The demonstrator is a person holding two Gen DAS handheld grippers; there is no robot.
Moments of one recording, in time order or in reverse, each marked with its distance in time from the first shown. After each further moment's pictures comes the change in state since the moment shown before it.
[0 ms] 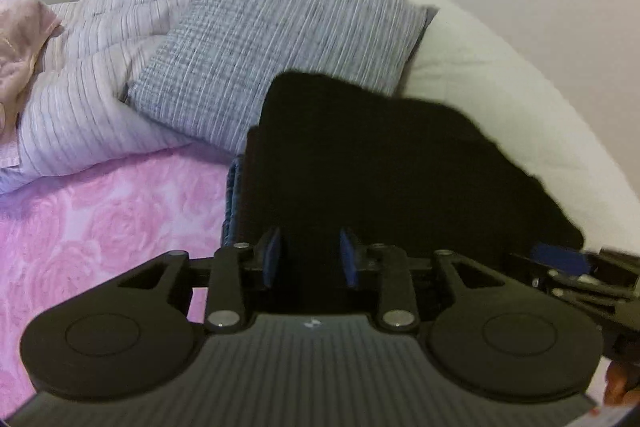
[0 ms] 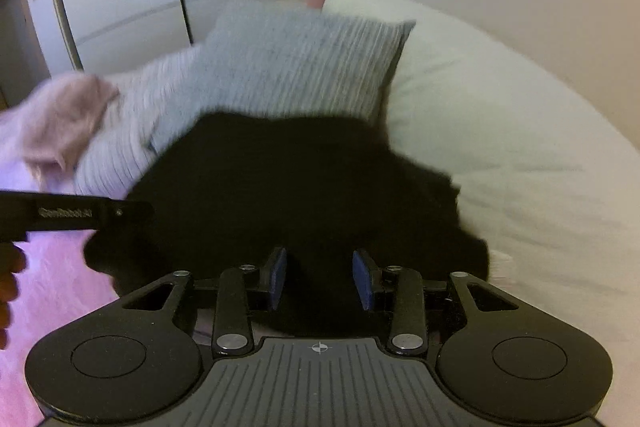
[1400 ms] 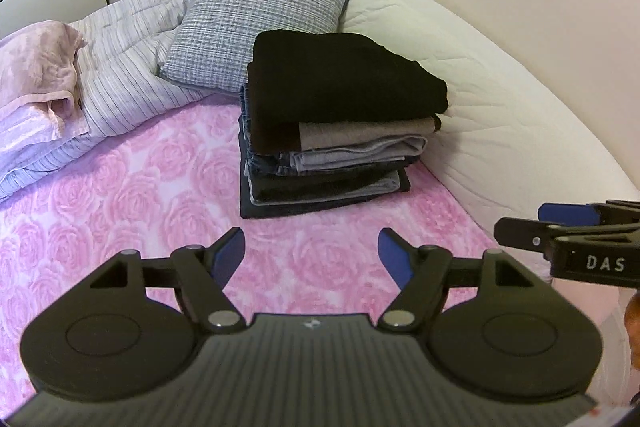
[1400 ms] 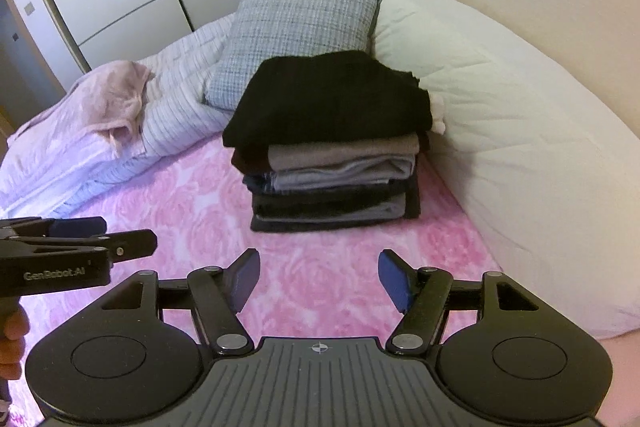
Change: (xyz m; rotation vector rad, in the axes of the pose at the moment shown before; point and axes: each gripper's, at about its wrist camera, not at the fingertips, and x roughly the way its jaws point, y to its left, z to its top) left arm -0.256 -0.010 -0.118 0.170 0.086 -0.032; right arm -0.247 0.074 -0.088 0.173 0.109 0.018
